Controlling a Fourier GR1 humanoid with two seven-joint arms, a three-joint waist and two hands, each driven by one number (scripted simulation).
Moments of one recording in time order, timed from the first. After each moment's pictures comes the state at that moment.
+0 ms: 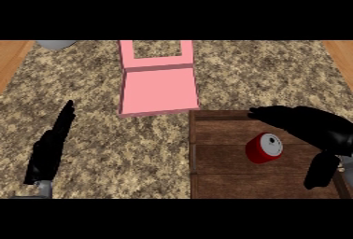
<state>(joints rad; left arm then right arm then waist) 0.02 0.32 -0.08 -1.57 -0.06 0.18 0.11 -0.32 -0.70 0.30 -1.72 0.41 0.74 0.03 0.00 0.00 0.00</state>
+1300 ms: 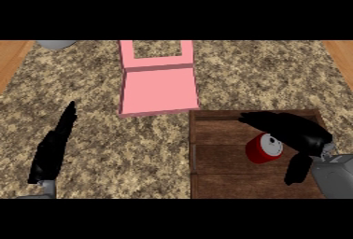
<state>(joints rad) 0.02 0.22 0.01 -1.54 -0.16 0.09 0.08 -0.26 -0.47 0.21 -1.59 0.78 0.75 -0.14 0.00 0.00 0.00</state>
